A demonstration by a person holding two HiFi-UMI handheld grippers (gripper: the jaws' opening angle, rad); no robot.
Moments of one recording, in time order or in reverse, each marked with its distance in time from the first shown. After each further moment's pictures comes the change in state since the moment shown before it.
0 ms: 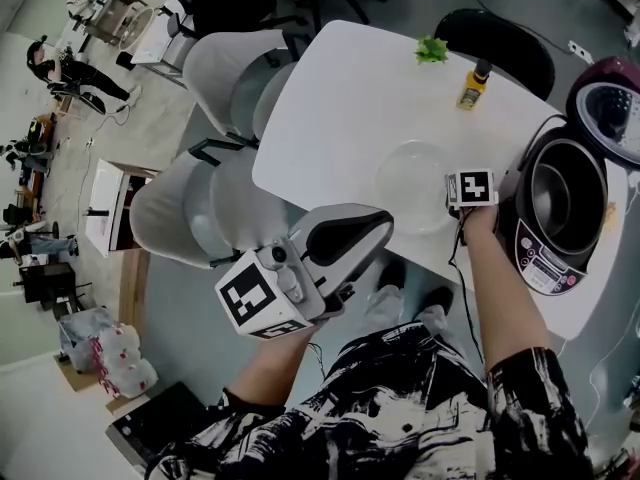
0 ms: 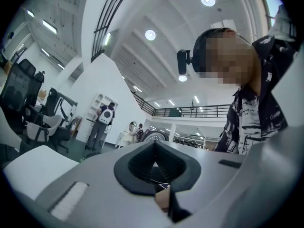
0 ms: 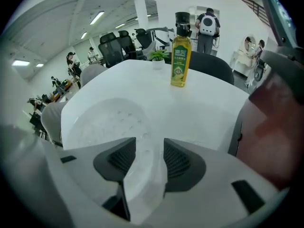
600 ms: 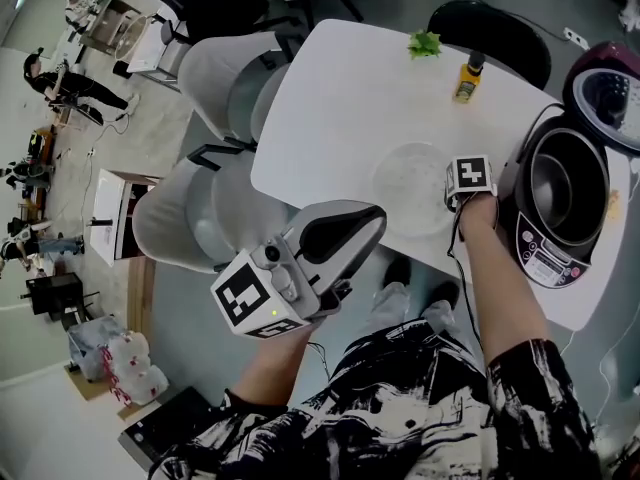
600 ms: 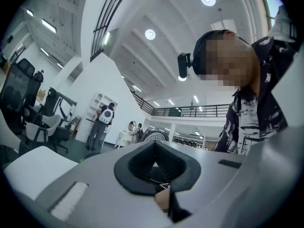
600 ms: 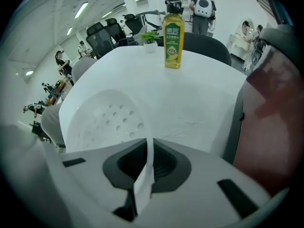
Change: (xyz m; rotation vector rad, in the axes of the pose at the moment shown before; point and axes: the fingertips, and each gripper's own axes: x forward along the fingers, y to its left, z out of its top) left arm 0.003 0.005 0.002 0.002 0.006 -0.005; right arm 0.003 -0.011 -0.031 0.101 0.196 -0.043
